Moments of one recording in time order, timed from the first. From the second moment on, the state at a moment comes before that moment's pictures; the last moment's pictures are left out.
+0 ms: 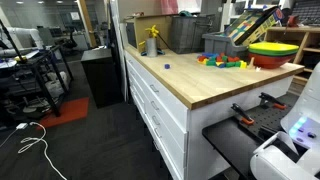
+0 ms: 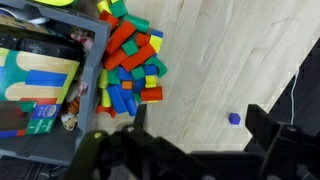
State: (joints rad) arm 0.01 -0.39 -0.15 -2.14 0.00 1.91 -0.41
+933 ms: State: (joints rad) arm 0.01 -0.39 -0.15 -2.14 0.00 1.91 -0.40
